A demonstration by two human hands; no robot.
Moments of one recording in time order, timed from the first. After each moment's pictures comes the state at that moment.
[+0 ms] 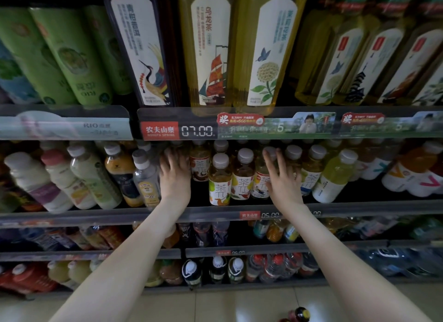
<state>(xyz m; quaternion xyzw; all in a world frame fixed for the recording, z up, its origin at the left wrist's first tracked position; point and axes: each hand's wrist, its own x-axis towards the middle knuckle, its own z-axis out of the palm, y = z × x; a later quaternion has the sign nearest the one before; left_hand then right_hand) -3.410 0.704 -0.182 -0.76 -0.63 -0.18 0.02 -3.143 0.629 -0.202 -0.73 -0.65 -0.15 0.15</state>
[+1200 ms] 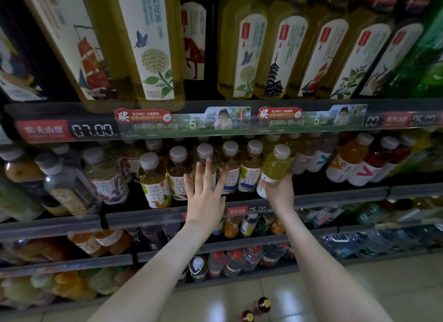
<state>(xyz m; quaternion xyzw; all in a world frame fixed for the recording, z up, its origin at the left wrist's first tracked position) -3.214 0.618 -0.219 -0.85 -0.46 -0.23 0.10 -3.012 0.592 -0.215 -0.79 -0.30 0.22 0.48</state>
